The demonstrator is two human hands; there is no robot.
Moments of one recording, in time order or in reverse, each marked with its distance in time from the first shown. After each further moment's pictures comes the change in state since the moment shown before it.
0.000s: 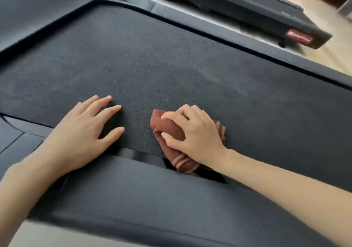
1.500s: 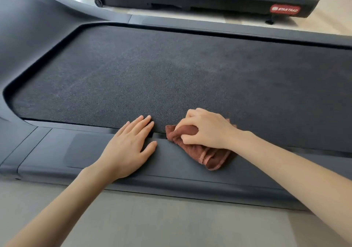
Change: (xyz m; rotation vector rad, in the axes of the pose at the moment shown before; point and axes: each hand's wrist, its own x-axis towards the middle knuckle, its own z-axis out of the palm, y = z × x) left_hand -0.047 0.130 0.026 0.076 -0.119 0.184; right_hand -0.086 0.037 -0.067 0.166 -0.400 0.108
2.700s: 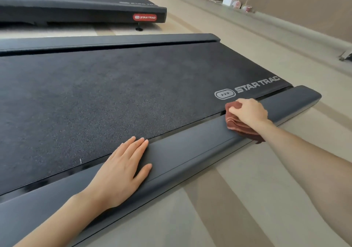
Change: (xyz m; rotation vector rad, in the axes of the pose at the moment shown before) left_hand 0.067 0.238 0.051 -0.069 -0.078 0.620; right_hand -0.340 0.253 -0.075 -0.120 0.483 1.423
